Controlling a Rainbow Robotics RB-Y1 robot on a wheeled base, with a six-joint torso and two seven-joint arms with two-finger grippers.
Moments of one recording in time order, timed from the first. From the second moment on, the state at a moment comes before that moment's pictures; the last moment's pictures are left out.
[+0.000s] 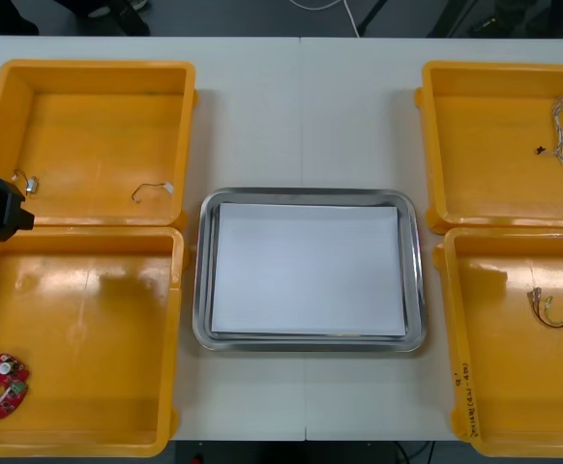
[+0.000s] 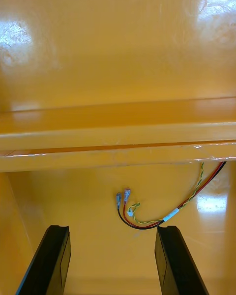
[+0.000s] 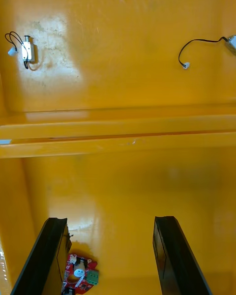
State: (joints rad) right arm -0.38 -0.76 -0.30 -1.78 -0.84 1.87 1.39; left arm -0.31 0.73 0.26 -2.16 0.76 1.91 -1.33
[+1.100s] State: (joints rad) right arm -0.38 -0.76 -0.30 -1.78 -0.84 1.87 1.39; left arm -0.31 0.73 0.26 -2.16 0.76 1.91 -1.33
